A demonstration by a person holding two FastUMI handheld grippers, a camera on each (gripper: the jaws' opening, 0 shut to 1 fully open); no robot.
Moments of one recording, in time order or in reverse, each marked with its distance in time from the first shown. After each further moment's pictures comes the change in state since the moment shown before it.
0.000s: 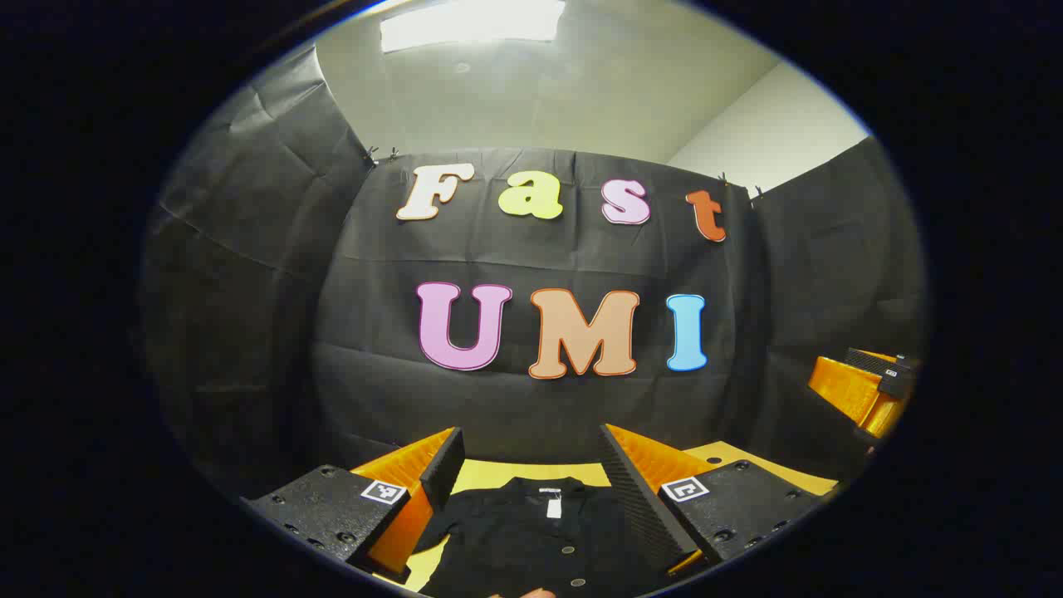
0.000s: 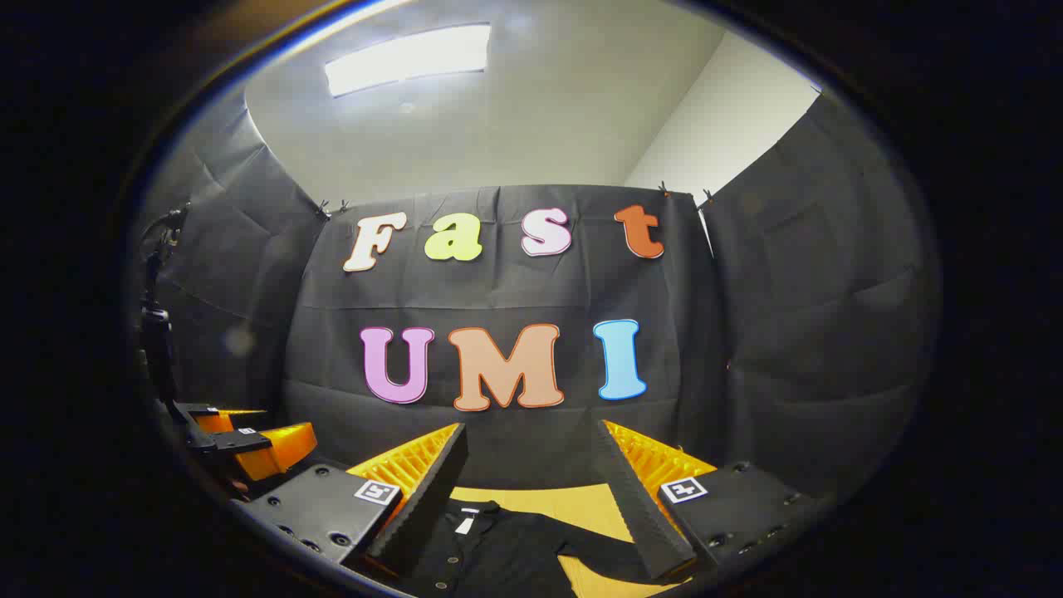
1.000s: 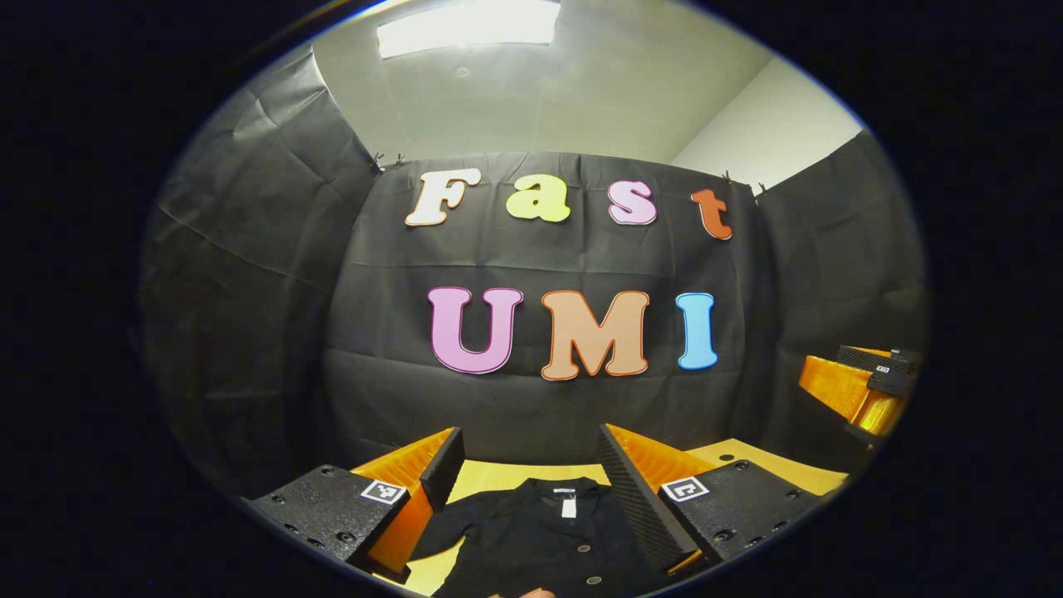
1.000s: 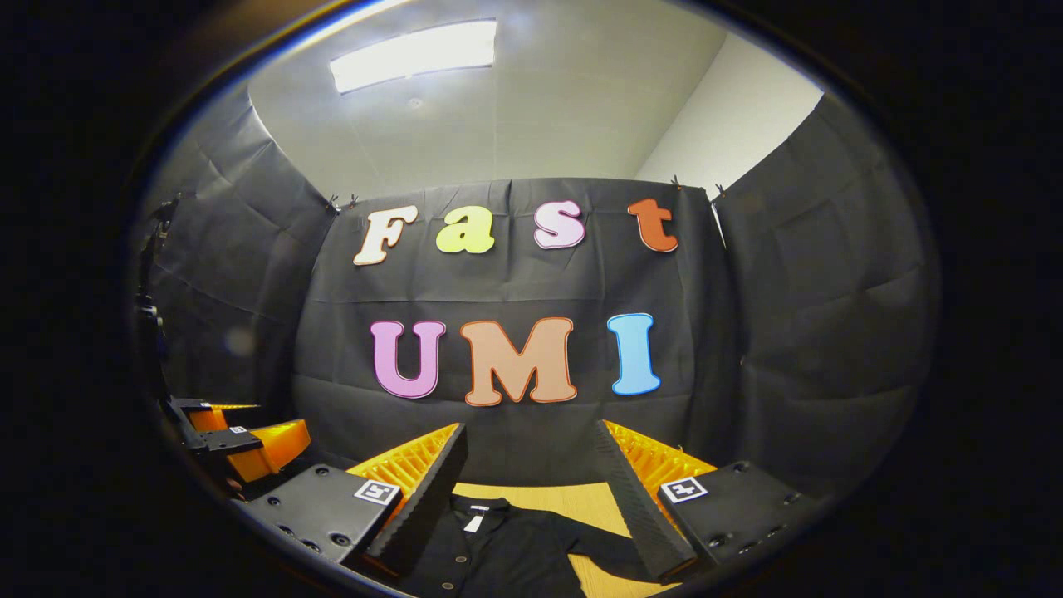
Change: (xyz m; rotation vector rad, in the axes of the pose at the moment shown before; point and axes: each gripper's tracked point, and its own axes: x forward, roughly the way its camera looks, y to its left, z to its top) left arm -0.009 0.017 -0.004 0.025 -0.011 0.029; right arm 0.010 0.022 -0.008 -0.008 0.022 0.040
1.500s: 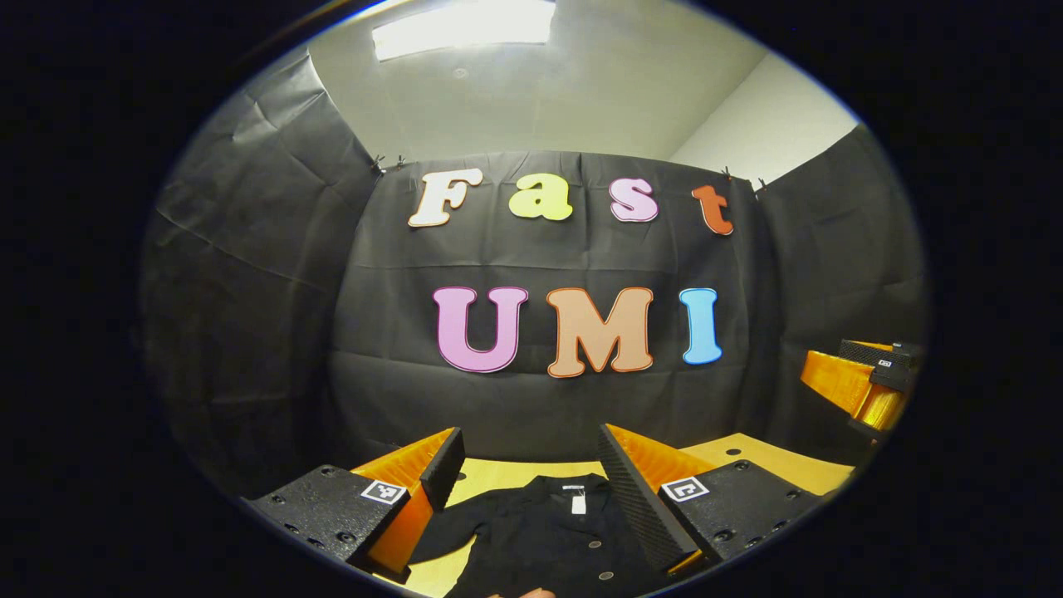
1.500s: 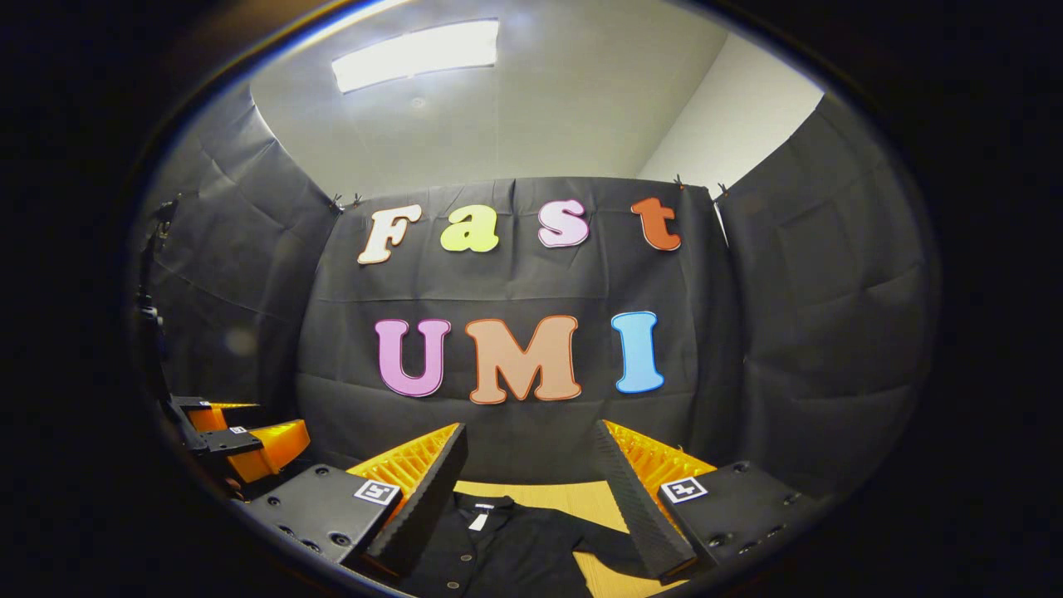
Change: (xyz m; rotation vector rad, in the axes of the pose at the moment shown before) left arm -0.006 0.008 -0.003 0.017 0.007 0.006; right arm -0.005 0.007 -0.005 0.000 0.005 0.010
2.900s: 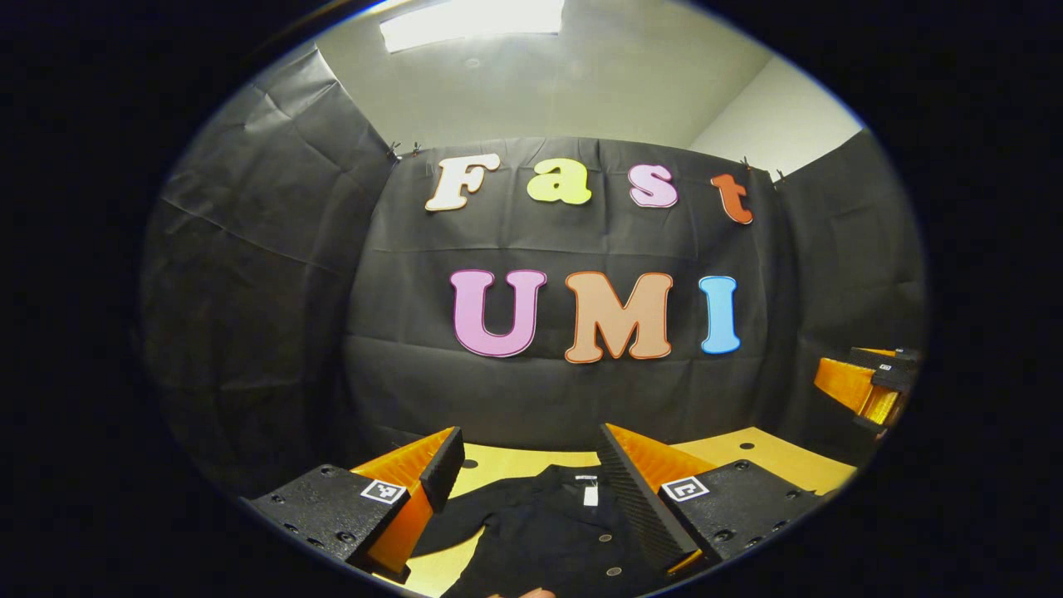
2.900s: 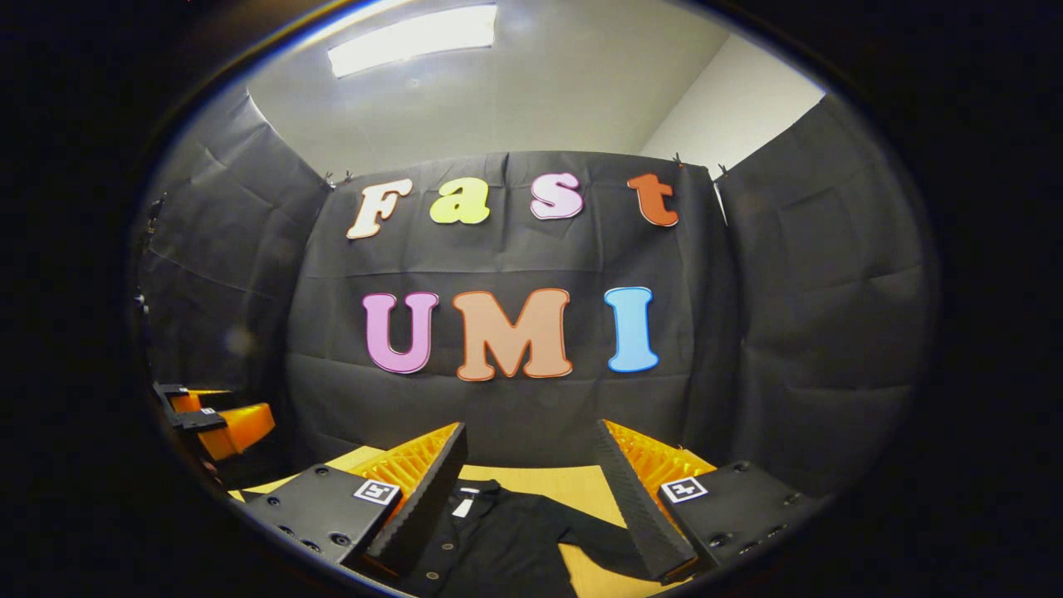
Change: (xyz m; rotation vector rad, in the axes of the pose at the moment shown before) left arm 0.012 0.013 -0.021 -0.011 0.044 0.067; right arm 0.033 -0.042 -0.029 -0.025 0.093 -0.037
